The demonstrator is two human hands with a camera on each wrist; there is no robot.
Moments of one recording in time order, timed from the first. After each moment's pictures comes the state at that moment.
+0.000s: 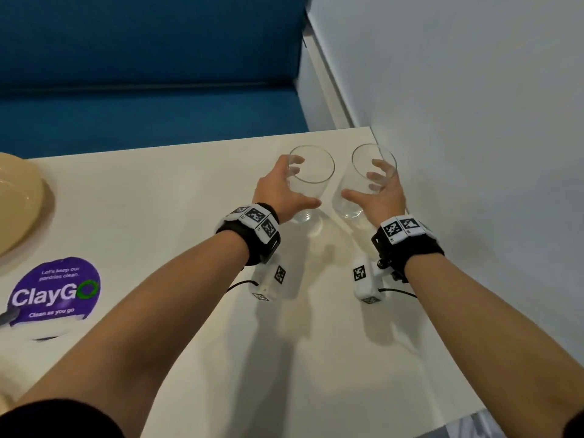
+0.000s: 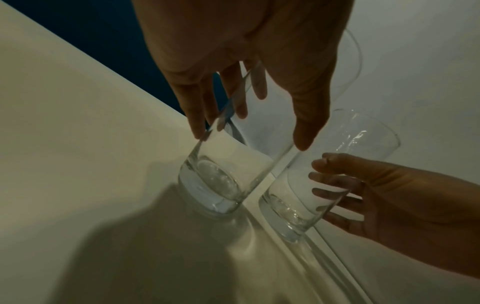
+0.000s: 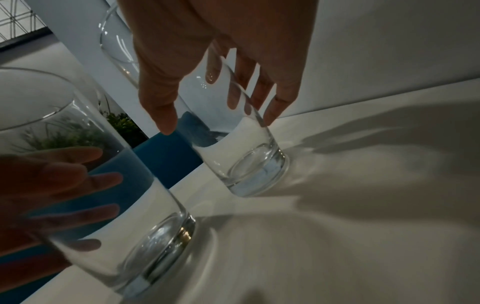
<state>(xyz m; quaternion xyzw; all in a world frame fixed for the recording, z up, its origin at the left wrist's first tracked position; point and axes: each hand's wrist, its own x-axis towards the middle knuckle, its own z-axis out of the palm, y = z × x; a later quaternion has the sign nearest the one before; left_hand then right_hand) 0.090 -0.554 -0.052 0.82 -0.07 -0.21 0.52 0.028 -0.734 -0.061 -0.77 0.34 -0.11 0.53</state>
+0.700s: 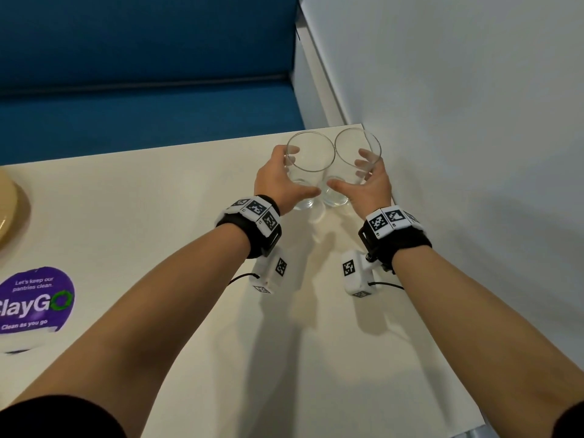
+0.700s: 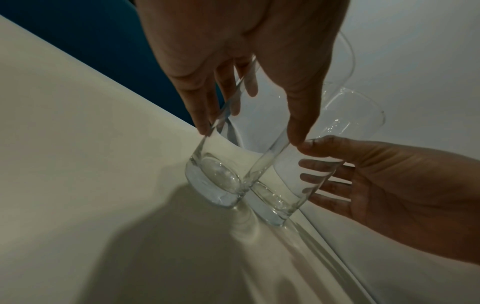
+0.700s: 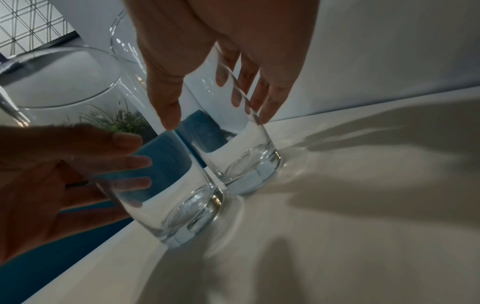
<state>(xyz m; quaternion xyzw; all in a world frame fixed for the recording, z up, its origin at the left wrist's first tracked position) 0.108 -0.602 -0.059 0.84 -0.06 -0.18 0.52 0.055 -0.759 -0.070 -0.77 0.31 -0.11 0.55</state>
